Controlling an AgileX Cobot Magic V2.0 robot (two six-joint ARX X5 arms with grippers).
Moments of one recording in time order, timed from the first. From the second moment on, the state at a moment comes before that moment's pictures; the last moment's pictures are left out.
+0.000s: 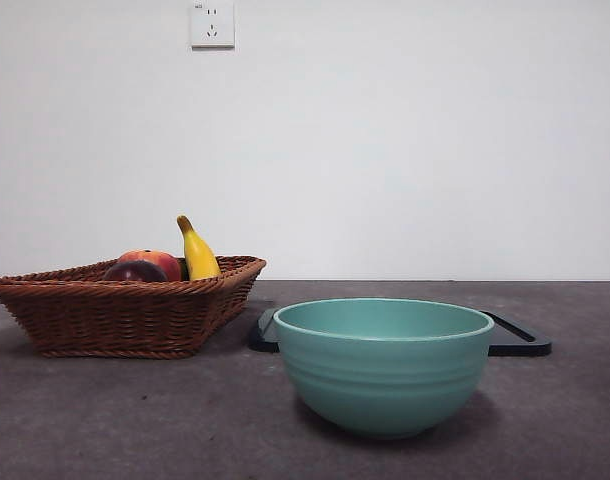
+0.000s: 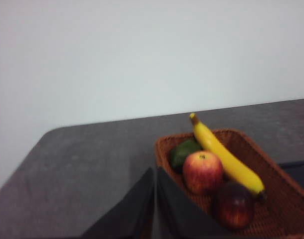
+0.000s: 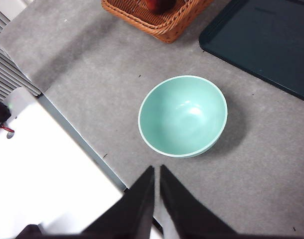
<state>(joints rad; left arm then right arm) -0.01 0.15 0.26 -0.08 0.10 0.08 0.64 0.61 0.82 -0.90 -0.31 0.19</state>
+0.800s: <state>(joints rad) 0.03 0.00 0.03 -0.11 0.02 0.01 0.64 0.62 0.82 -0.90 -0.31 0.19</state>
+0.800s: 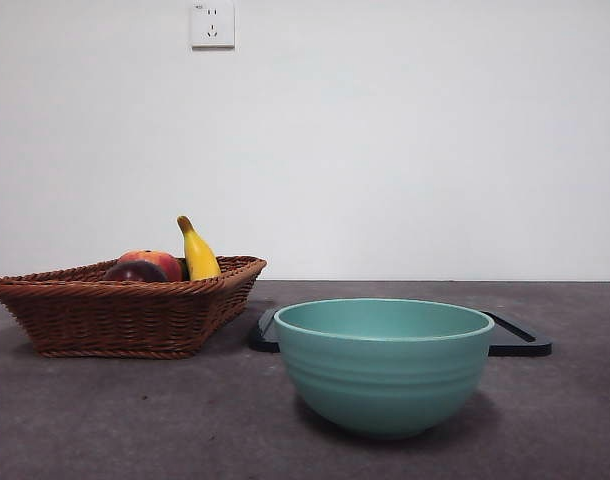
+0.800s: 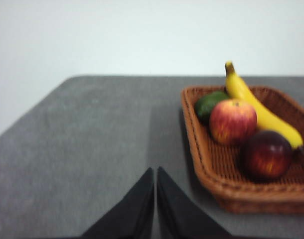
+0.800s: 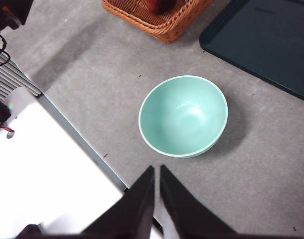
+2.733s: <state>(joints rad) 0.03 0.01 0.03 -0.17 0.16 0.03 0.14 0.48 0.79 -0.57 -0.23 -0.01</state>
